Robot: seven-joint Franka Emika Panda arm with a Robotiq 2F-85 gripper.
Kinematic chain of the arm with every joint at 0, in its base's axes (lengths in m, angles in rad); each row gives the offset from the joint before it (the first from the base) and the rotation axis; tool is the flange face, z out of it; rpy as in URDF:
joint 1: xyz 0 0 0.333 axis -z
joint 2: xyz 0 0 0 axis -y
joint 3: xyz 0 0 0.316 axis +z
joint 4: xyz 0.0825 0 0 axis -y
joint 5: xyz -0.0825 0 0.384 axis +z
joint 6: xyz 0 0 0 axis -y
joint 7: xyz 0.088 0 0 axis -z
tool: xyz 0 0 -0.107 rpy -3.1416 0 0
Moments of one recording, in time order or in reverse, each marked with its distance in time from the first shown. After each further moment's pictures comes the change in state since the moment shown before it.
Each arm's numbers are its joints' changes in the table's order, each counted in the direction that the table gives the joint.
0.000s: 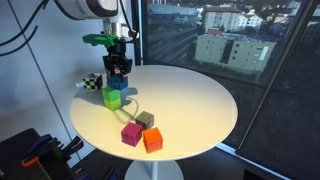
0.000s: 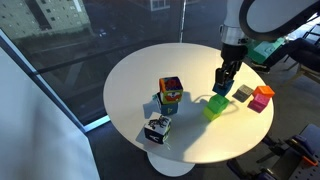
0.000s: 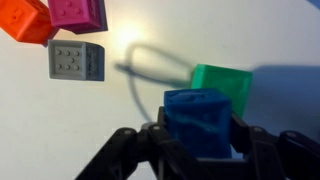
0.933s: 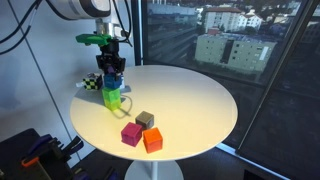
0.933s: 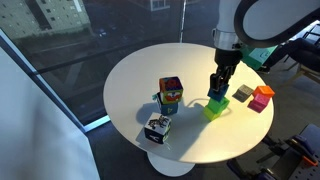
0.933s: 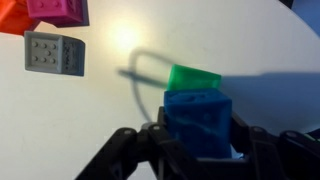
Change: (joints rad) arm -0.038 0.001 0.033 -0.006 0.000 0.000 0.015
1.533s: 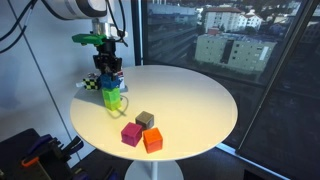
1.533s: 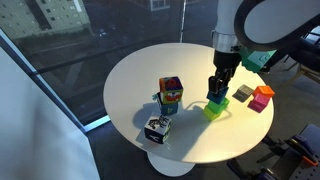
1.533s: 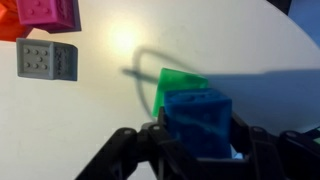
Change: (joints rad) arm -0.014 0.012 0.012 -0.015 0.000 0.000 0.047
